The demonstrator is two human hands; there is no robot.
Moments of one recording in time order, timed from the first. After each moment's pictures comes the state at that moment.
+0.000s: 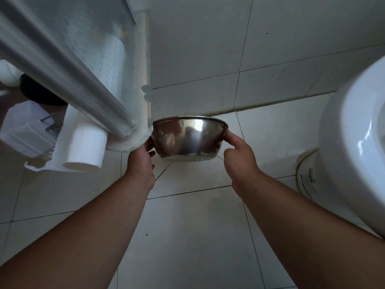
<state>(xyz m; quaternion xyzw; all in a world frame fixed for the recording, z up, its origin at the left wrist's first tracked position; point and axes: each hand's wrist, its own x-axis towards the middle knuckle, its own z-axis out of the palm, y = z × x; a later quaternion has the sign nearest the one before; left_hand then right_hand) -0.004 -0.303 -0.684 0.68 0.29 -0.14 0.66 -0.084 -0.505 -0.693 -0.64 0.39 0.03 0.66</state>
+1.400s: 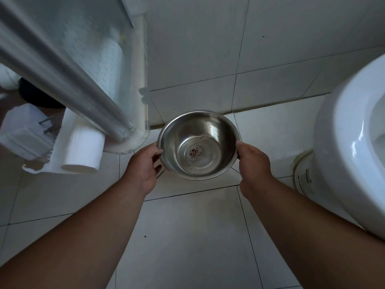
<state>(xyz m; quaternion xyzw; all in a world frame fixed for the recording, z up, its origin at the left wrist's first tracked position) -0.003 -0.288 -0.715 0.65 0.22 -0.26 0.67 -0.096 -0.533 -0.718 -0.53 0.48 -0.04 0.69</state>
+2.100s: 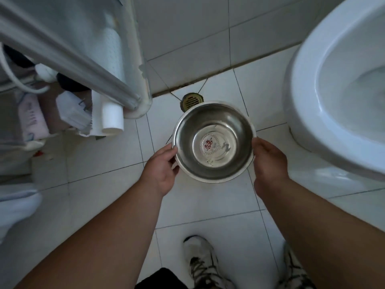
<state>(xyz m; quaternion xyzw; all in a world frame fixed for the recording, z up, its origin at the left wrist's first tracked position) -0.132 -0.282 -0.635 0.61 0.32 -0.32 0.65 -0.235 -0.516 -0.655 -0.48 0.53 -0.05 0.70</state>
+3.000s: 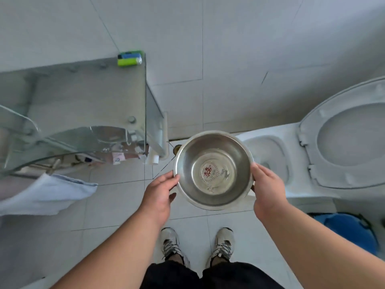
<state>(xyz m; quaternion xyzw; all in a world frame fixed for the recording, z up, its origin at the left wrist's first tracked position) -0.263 -0.363 -0.142 0.60 0.30 -0.28 0.69 -0.335 -0.628 -0.119 -0.50 0.52 -0.01 0.69</state>
